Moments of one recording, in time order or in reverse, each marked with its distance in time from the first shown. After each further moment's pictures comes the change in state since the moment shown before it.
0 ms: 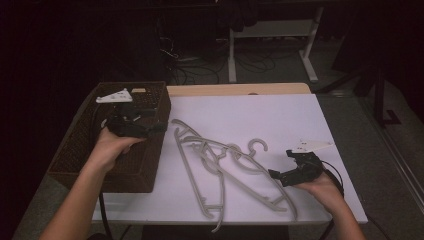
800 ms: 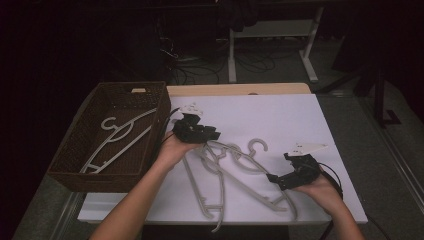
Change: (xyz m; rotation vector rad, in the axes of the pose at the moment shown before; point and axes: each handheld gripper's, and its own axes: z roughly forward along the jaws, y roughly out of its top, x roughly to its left) left arm -0.024 -0.016 0.159 0.186 -0.033 0.060; right arm 0.008 -0.002 0.004 0.054 0.010 -0.028
